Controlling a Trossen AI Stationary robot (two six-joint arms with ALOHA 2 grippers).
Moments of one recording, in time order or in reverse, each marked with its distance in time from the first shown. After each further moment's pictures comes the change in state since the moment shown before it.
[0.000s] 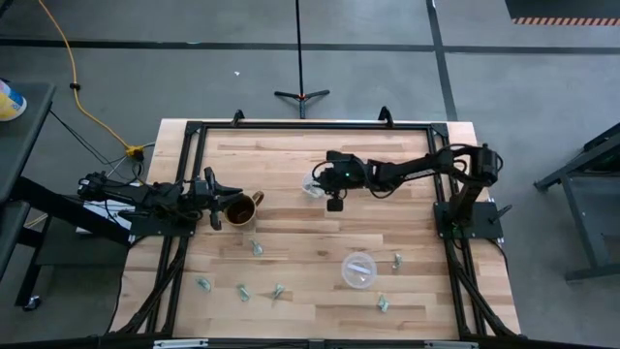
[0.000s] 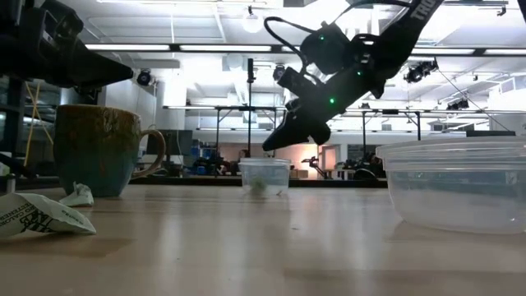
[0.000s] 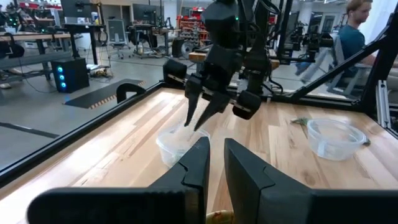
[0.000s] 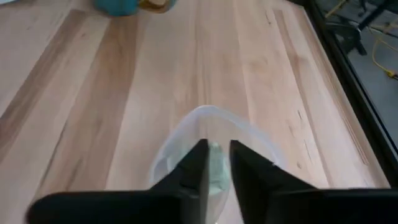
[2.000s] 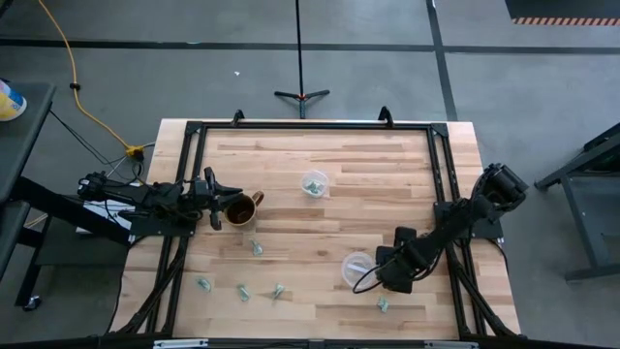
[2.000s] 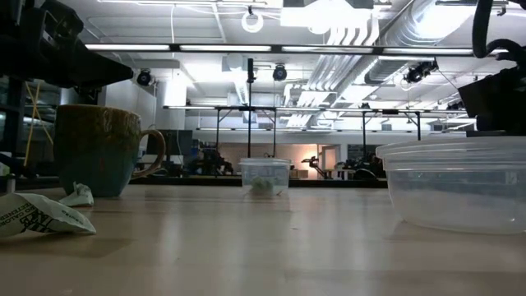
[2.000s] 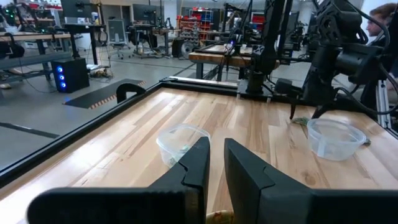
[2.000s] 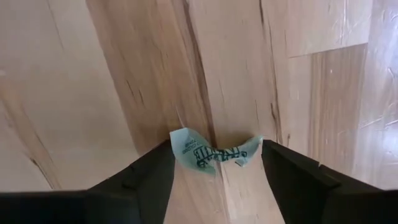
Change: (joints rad) left arm 0.000 0.000 0.000 0.001 0.000 0.000; right arm 0.858 -0.115 0.000 -1.187 0.087 1.192
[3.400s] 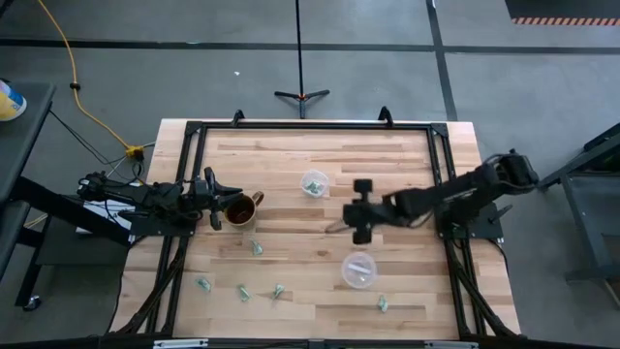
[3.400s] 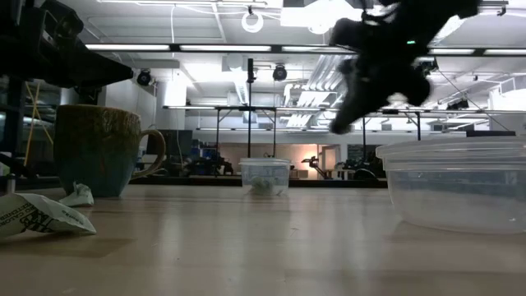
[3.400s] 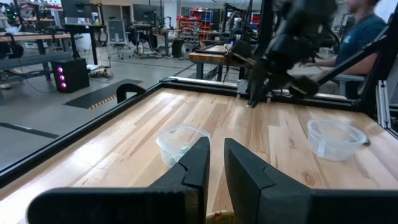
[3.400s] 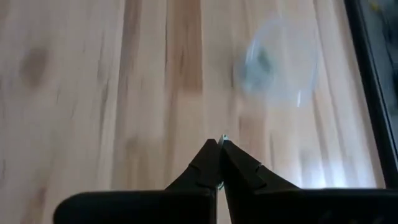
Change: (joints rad) left arm 0.000 0.000 0.000 0.000 0.000 0.000; right arm -0.449 -0.167 0.000 0.518 0.370 -0.879
